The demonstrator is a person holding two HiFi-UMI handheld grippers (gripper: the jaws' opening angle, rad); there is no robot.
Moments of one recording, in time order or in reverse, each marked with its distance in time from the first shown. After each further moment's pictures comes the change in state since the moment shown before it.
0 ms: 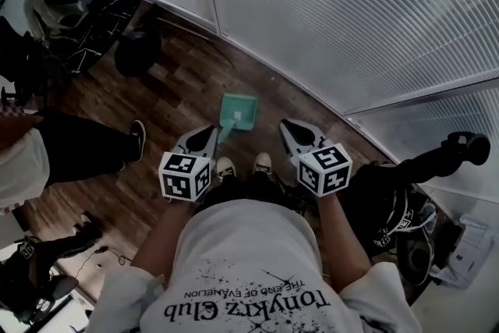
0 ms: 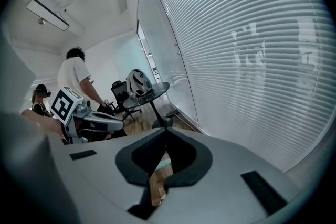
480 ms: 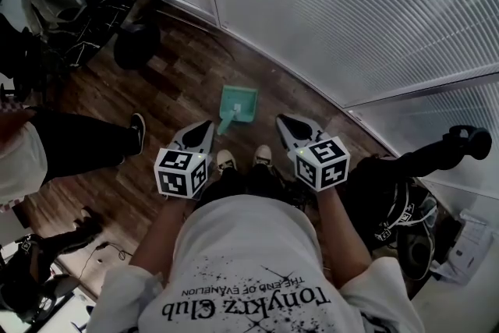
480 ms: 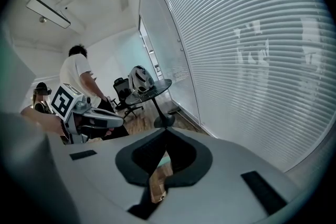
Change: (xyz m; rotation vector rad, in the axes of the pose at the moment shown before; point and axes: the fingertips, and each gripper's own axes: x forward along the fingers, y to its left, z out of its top) left arm -0.010 0.003 -0.013 -0.003 0.001 0.005; right arm 0.003 0.012 -0.015 -0.014 0.031 0.016
